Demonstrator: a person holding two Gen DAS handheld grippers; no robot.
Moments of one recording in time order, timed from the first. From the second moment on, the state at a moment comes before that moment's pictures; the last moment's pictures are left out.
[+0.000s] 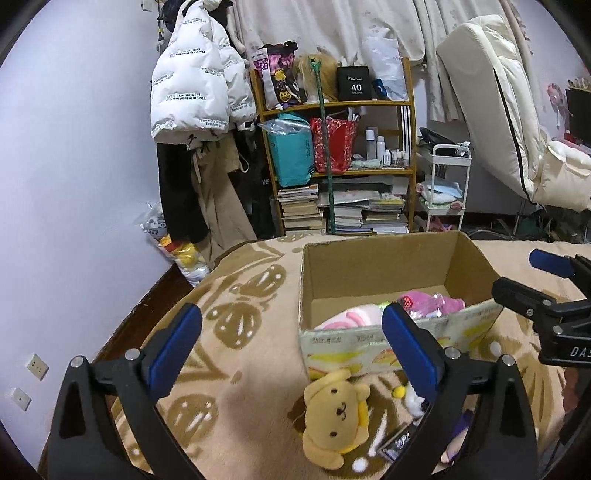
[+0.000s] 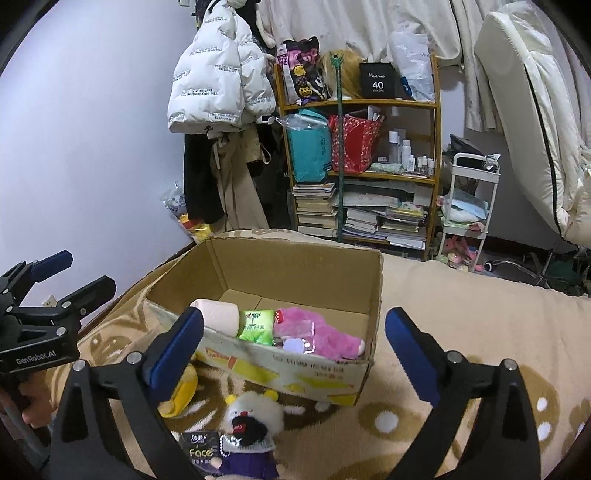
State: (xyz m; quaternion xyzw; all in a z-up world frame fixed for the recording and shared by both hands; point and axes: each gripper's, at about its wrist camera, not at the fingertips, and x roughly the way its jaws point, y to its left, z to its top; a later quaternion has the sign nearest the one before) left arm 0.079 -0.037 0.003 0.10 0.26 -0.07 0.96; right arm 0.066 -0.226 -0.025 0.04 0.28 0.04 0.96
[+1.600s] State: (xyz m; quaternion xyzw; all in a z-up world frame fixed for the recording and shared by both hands) left arm 0.081 -0.035 -0.056 0.15 0.39 -0.04 0.91; right arm 0.068 -0.210 -0.066 0.06 0.37 0.04 0.93
